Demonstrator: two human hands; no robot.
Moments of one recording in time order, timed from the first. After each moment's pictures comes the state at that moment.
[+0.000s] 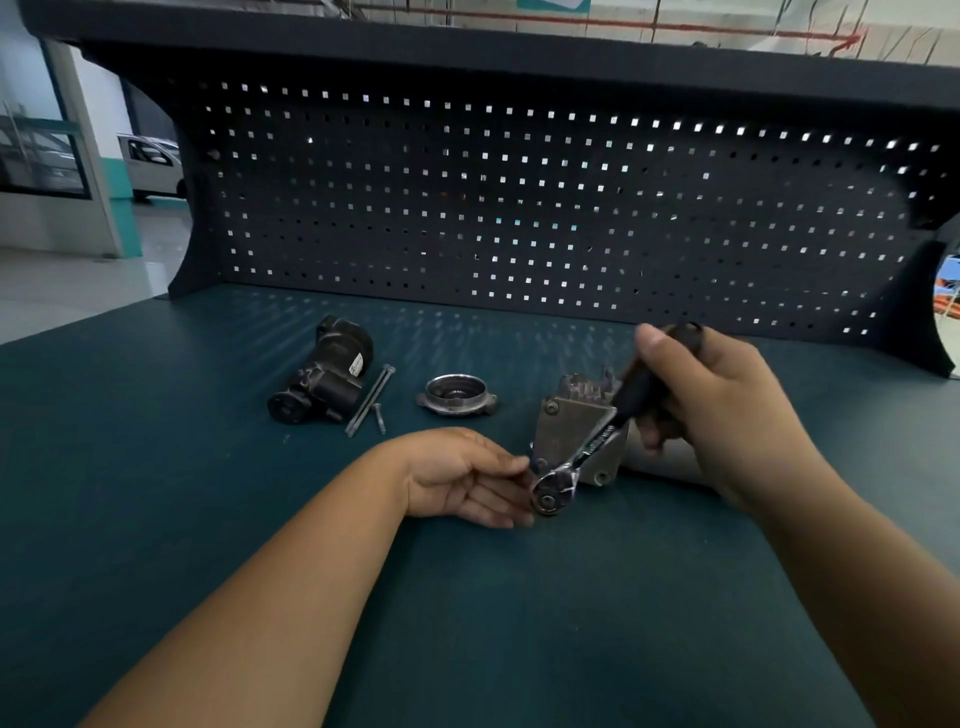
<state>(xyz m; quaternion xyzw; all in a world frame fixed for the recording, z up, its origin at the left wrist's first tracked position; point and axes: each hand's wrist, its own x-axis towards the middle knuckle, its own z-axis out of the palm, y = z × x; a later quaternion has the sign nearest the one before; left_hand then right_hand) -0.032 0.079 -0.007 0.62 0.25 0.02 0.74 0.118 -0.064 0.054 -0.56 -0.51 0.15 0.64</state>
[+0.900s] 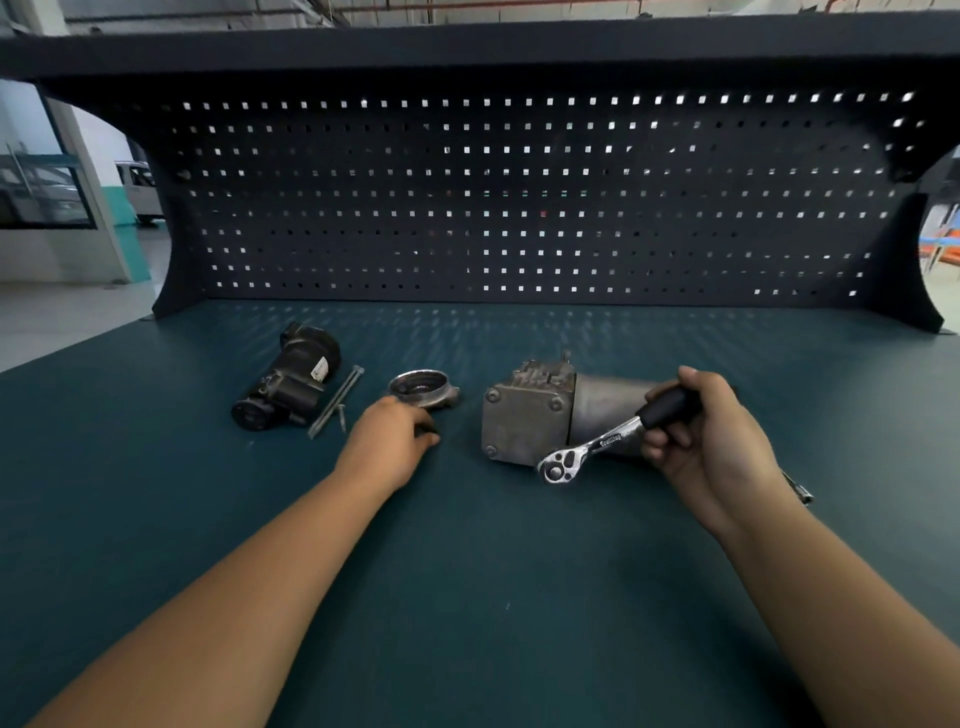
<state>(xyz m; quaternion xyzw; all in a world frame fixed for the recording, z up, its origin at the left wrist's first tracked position) -0.016 0.100 -0.031 0.85 0.46 0.23 0.06 0.188 -0.071 0.001 -0.44 -0.25 0.35 0.79</state>
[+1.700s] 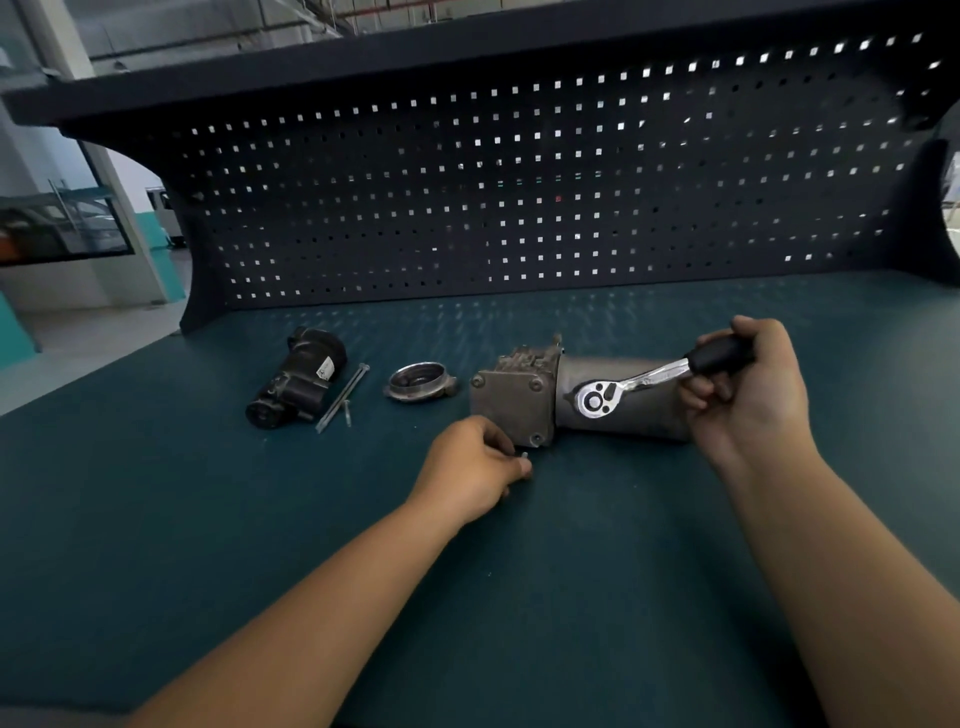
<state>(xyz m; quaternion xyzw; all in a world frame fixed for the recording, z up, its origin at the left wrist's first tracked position) 0.027 0.006 -0.027 0.77 0.44 0.26 0.38 0.209 -0.088 0.019 -0.33 -0.15 0.33 0.87</state>
